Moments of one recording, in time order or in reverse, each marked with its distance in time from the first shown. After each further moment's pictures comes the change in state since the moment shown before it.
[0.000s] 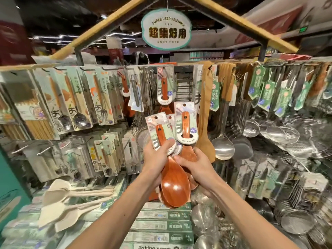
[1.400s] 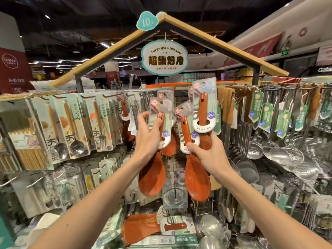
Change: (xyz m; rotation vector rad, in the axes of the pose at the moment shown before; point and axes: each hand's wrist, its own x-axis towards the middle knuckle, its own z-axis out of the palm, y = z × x) left_hand 0.081 0.093 0.010 0.450 -0.027 0.513; right_hand 0.057 -0.071 -0.003 -0.415 0.262 -0.414
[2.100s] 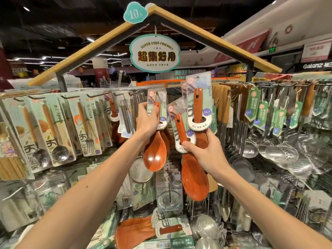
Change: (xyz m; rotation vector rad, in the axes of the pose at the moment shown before) left_hand 0.083 -0.024 0.038 0.072 -0.011 -0.110; right_hand 0.024 0.012 -0.002 0.007 -0.002 0.006
